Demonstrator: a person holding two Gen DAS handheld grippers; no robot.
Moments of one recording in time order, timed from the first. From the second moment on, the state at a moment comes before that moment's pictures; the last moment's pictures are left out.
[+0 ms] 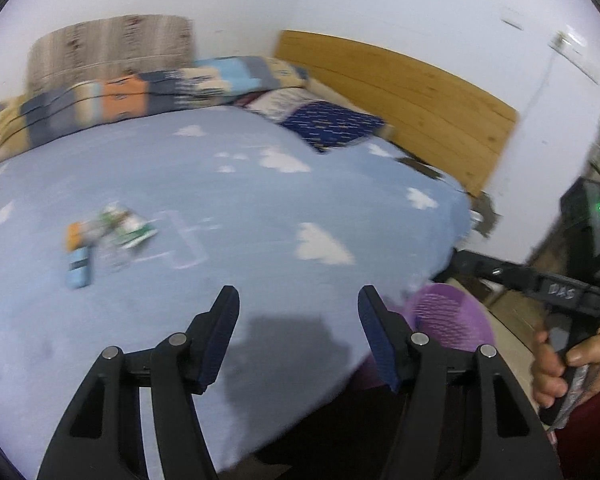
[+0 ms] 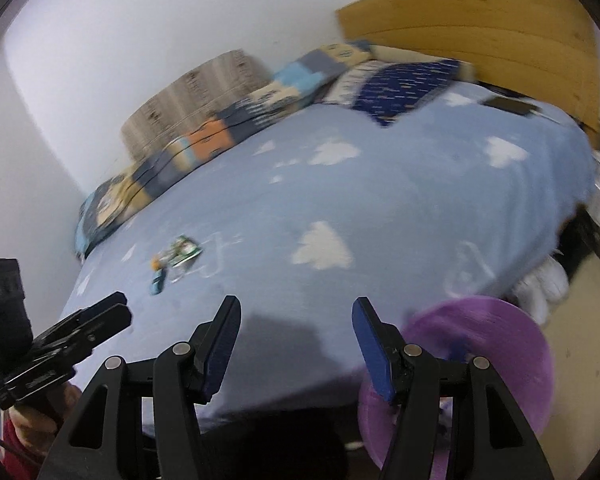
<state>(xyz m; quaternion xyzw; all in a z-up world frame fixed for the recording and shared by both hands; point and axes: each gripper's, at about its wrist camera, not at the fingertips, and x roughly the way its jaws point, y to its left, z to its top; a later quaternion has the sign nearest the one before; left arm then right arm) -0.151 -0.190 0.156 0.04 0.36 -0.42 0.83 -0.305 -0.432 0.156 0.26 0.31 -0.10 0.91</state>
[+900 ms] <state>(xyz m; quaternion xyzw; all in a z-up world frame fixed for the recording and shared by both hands) 0.101 -0.119 0.021 0.01 0.49 -0.18 0.85 -0.078 -0.319 0.107 0.23 0.41 0.04 0.88</state>
